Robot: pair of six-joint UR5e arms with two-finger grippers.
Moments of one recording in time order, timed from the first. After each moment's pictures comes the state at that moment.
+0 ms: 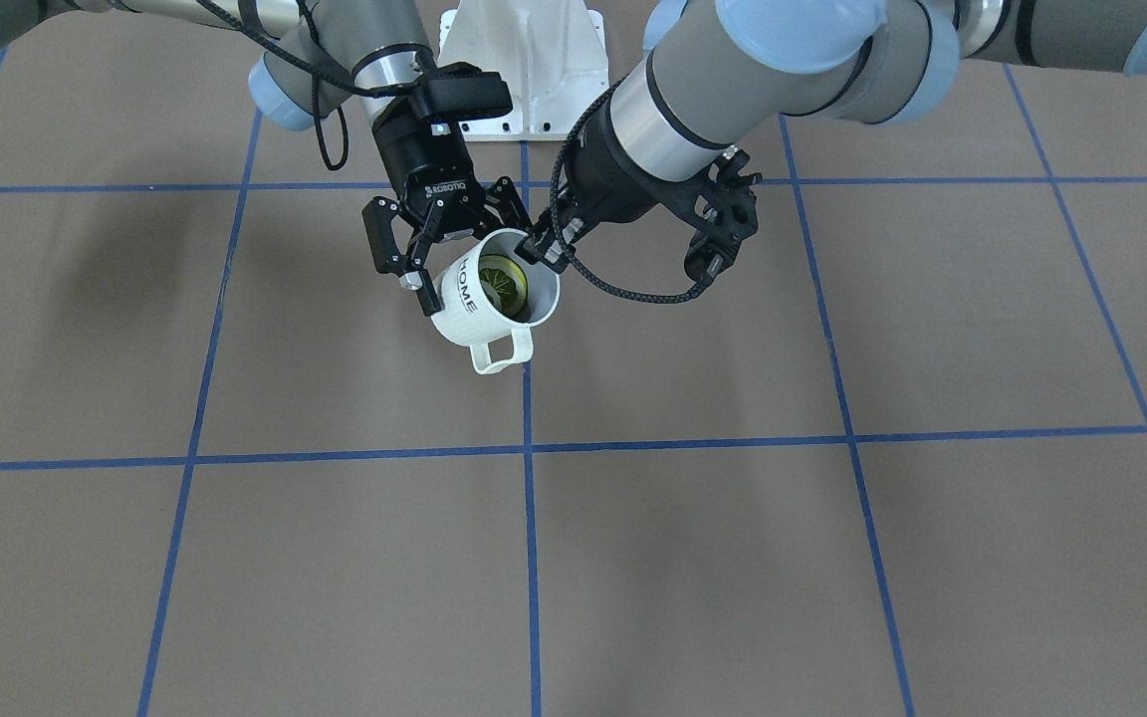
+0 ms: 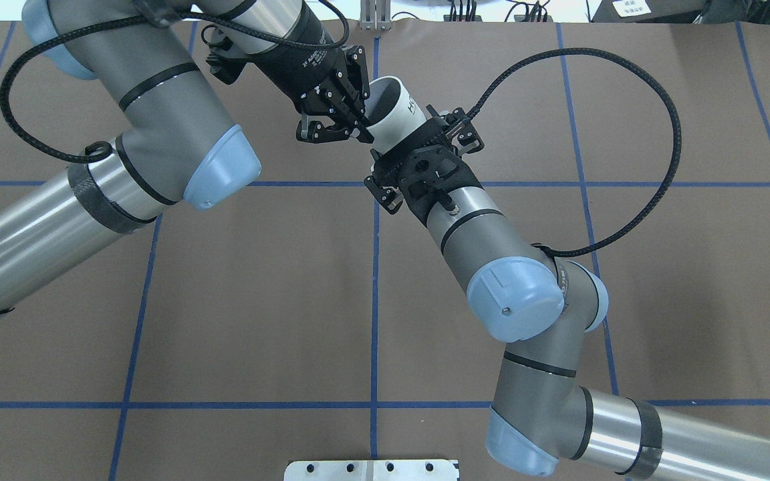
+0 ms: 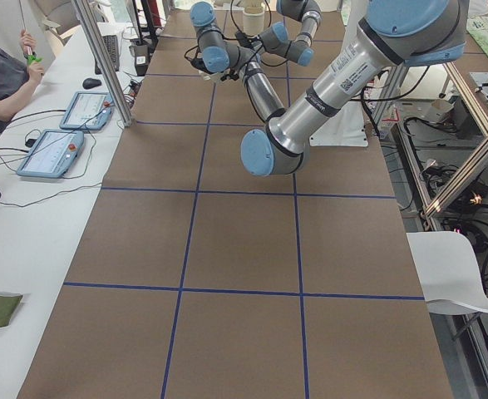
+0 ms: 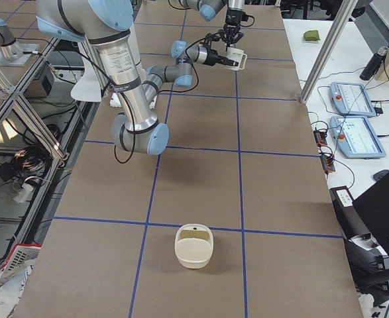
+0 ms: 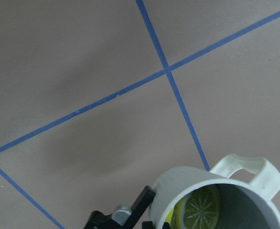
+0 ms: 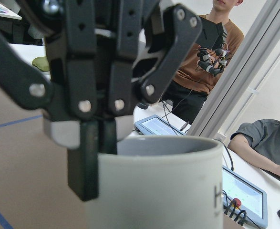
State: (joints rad) left arm -0.84 -2.46 -1.59 -1.80 -2.44 -2.37; right arm 0.38 -1.02 1.75 -0.83 0.89 0.34
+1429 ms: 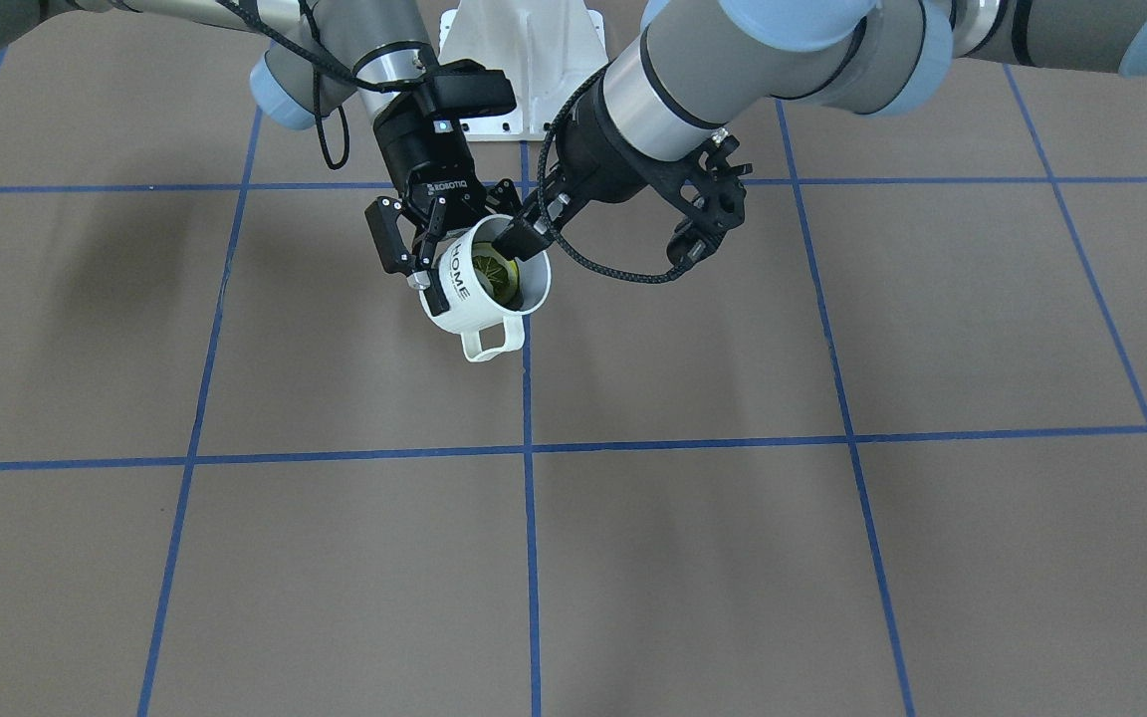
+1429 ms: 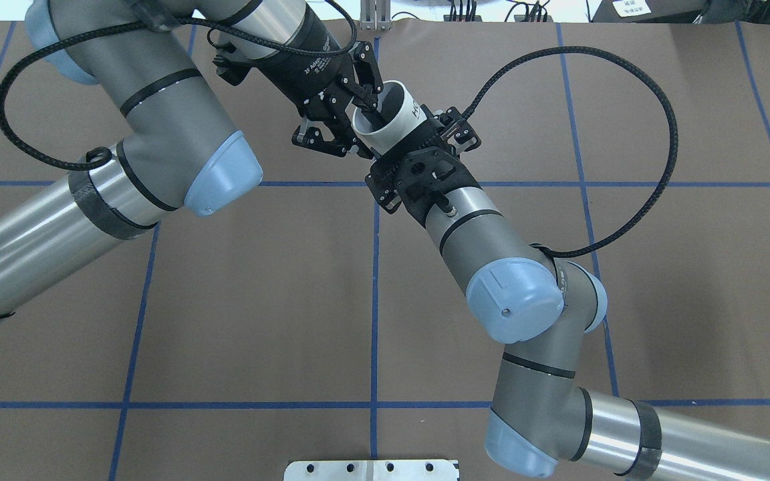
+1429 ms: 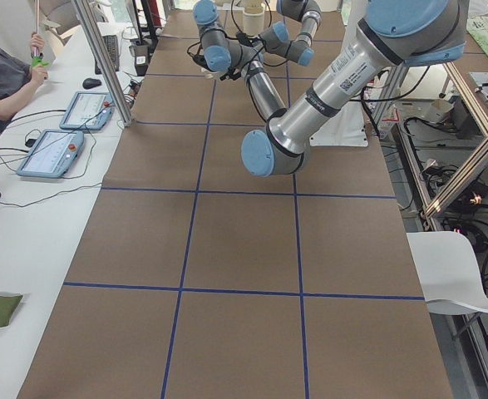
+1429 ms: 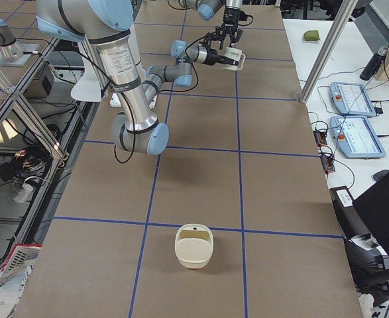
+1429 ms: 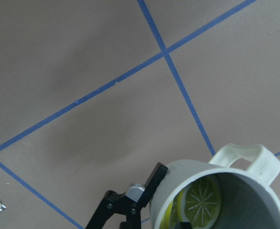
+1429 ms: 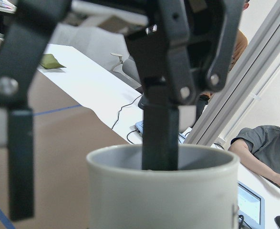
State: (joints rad) left arm -0.84 -2.46 -1.62 -1.82 -2.46 -2.29; right arm 0.38 -1.02 1.76 -0.82 0.89 0.29
